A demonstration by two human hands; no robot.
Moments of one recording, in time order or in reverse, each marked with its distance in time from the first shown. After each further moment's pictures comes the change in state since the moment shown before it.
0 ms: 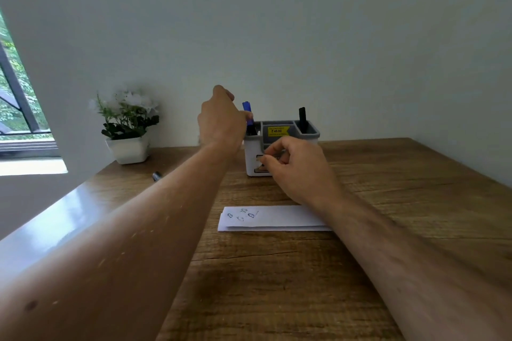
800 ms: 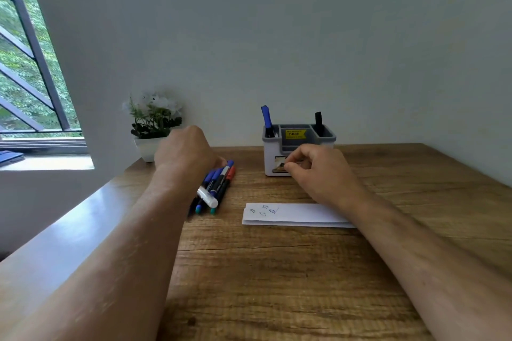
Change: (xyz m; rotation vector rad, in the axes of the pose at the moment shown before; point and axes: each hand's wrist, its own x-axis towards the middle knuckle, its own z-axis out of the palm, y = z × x) left_hand -0.027 -0.047 -0.090 0.637 -0.203 -0.112; right_hand -0.010 -0.004 -0.011 -0.036 -0.084 -0.036
